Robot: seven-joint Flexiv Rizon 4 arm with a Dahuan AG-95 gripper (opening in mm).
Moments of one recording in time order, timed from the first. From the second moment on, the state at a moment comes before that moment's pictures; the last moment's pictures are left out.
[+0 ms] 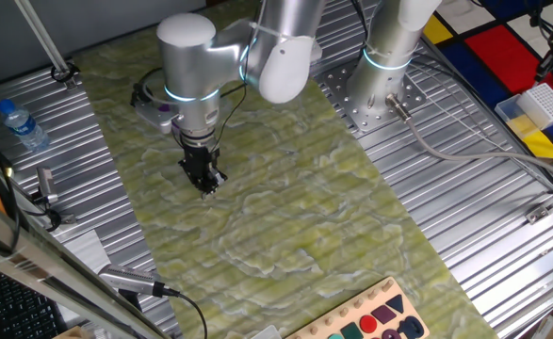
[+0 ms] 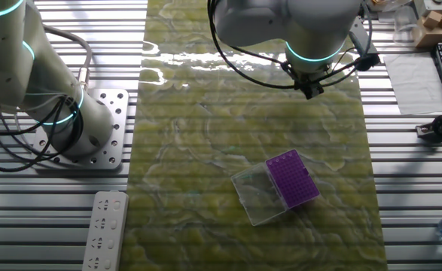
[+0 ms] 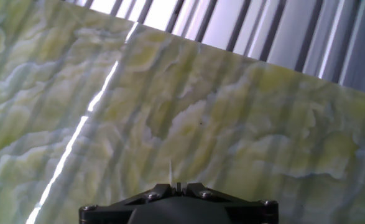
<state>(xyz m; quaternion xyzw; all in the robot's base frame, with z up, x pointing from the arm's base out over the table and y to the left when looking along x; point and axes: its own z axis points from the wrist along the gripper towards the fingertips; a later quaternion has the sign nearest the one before) 0.565 0.102 0.046 -0.19 0.97 0.11 0.10</state>
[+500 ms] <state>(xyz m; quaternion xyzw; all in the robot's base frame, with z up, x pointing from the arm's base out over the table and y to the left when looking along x) 0.568 0.118 0.040 -0.17 0.98 0.10 0.11</state>
